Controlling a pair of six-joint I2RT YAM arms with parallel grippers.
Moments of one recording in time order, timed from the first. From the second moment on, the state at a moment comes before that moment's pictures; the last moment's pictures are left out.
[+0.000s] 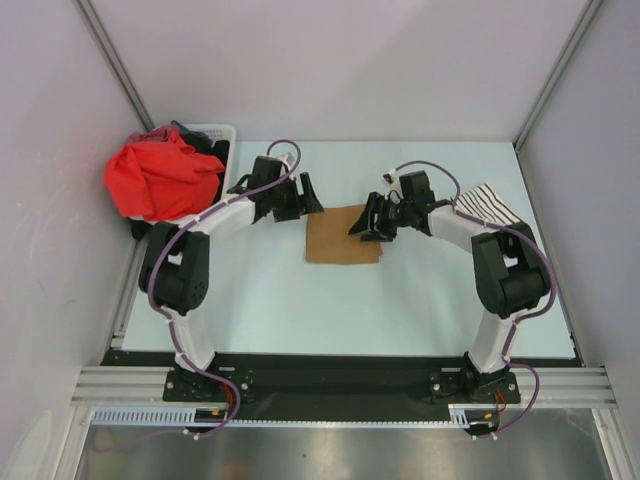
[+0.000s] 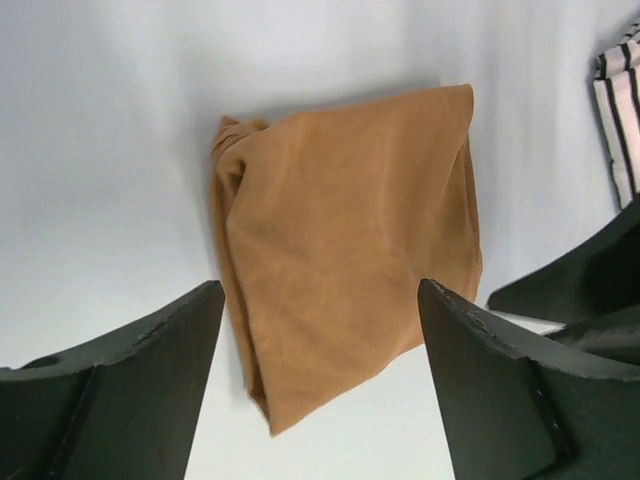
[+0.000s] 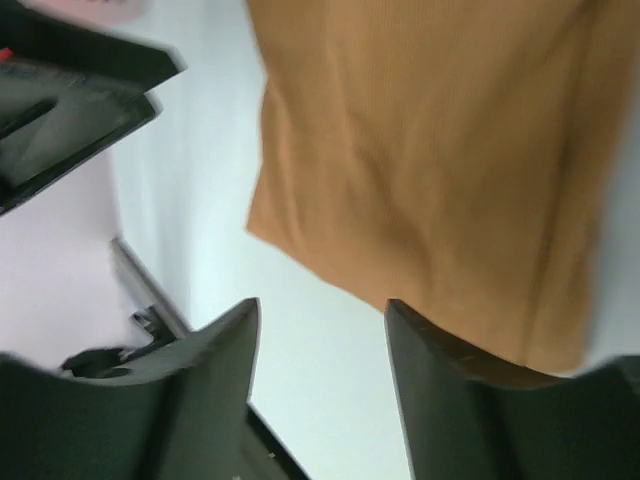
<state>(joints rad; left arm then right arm) -0.35 1.89 1.34 -0.22 0.31 -0.52 0.33 1.85 1.16 -0.11 -0.69 0.61</state>
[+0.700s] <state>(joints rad) -0.45 1.96 1.29 -0.28 0.13 -0.51 0.37 2.08 1.52 -0.53 -0.13 0.42</state>
